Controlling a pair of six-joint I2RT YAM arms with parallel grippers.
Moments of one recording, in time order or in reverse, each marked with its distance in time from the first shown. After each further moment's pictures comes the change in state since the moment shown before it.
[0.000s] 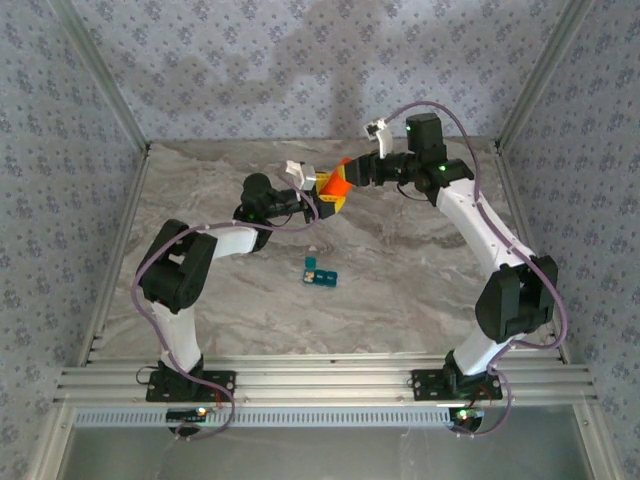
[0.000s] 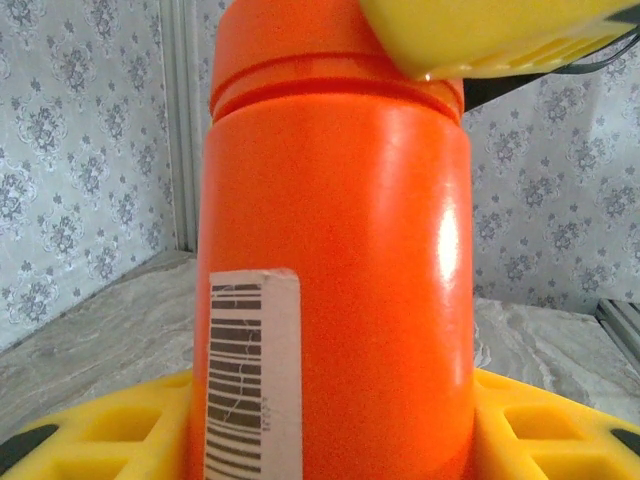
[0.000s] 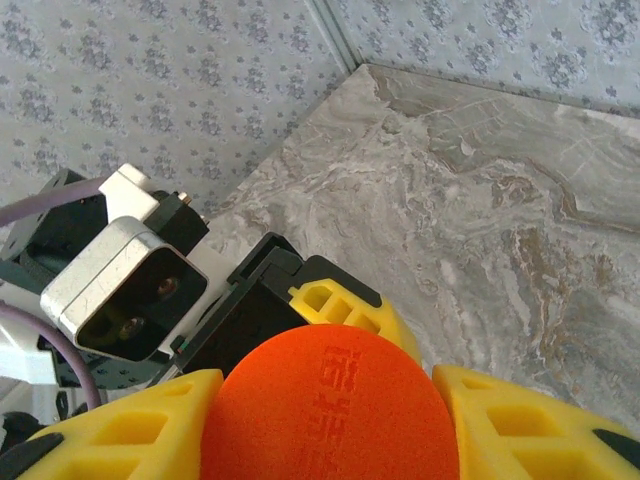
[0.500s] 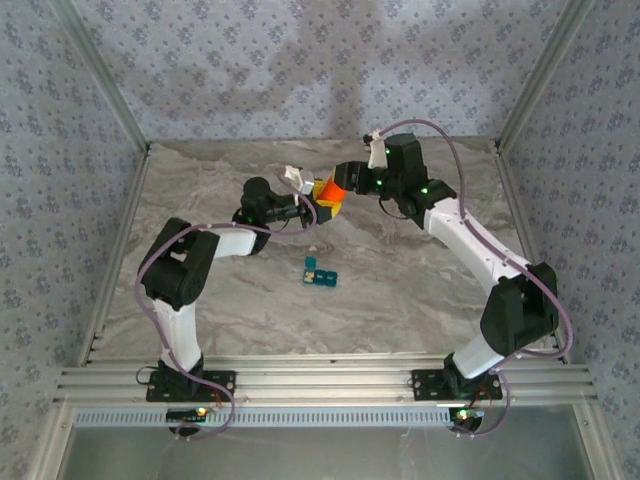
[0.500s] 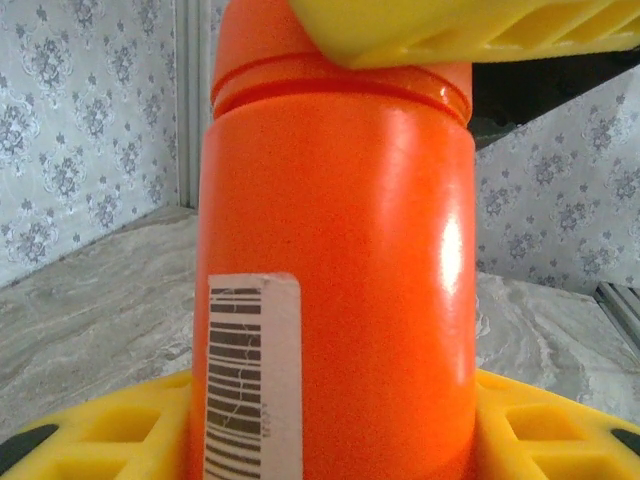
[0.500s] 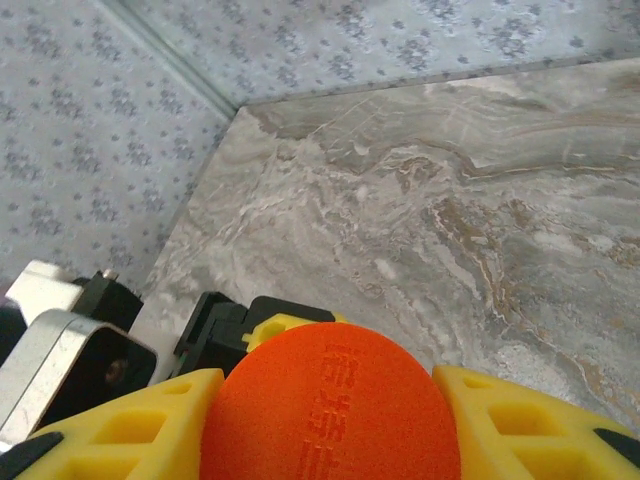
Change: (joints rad) left arm 0.016 0.023 -0.034 -0.020 0.003 -0.003; right arm 0.140 -0.074 -0.180 0.181 0.426 0.363
